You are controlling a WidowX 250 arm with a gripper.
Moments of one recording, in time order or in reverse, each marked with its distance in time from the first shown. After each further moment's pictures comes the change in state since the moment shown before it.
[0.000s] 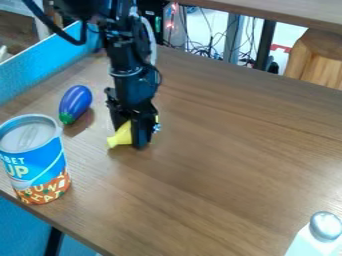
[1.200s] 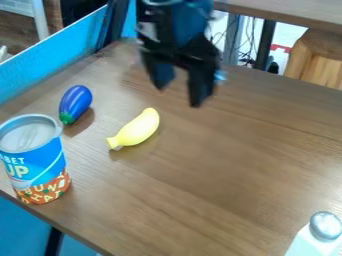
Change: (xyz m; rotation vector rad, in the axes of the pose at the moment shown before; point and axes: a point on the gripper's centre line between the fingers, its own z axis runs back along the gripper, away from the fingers) arm -0.006 -0.107 0.117 0.035 -0.282 -0.007
